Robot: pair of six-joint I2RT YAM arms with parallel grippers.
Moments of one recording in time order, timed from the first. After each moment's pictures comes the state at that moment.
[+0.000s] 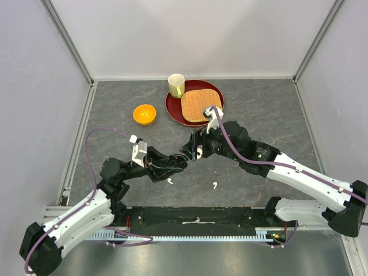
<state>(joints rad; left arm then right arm) -0.66 0.65 0.27 0.73 0.73 -0.45 0.97 1.13 1.06 -0.27 0.04 0.50</state>
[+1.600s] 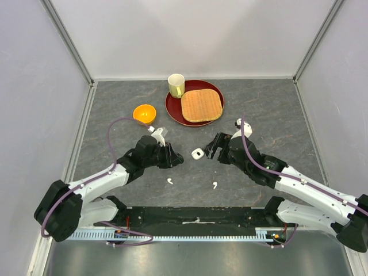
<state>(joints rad) -0.65 1.13 0.49 0.06 0.24 -0.67 0.89 0.96 0.74 -0.32 0.33 0.92</state>
